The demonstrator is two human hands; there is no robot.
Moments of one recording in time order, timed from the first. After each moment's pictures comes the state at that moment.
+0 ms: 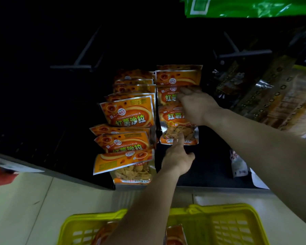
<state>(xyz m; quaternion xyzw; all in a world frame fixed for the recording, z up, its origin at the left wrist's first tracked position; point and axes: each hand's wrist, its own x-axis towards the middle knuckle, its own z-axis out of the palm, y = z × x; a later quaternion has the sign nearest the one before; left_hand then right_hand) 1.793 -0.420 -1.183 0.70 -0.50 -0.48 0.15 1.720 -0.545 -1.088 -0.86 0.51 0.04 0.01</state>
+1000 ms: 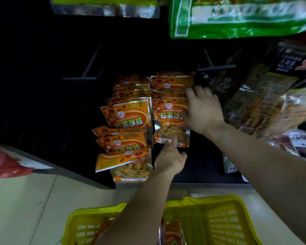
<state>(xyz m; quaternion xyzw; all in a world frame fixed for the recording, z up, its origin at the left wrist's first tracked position) 1.798 -0.407 -1.162 0.73 -0.53 -0.42 0.12 1.695 -0.503 -1.075 -0.81 0.58 -0.11 -0.01</state>
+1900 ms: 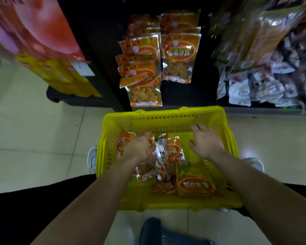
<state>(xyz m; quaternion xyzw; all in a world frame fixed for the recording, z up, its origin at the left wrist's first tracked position) 1.863 -0.143 -1.141 0.75 -0.56 -0.34 -0.03 1.627 -0.203 -1.135 -0.77 0.57 0.10 0.25</state>
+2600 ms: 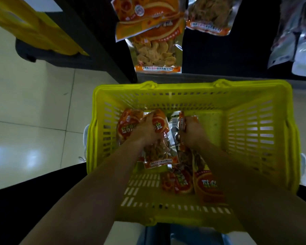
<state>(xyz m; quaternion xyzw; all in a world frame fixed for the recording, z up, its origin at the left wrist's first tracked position) 1.902 -0.160 -1.289 0.76 -0.44 -0.48 -0.03 1.713 -0.202 -1.289 -0.63 0.63 0.07 0.45</state>
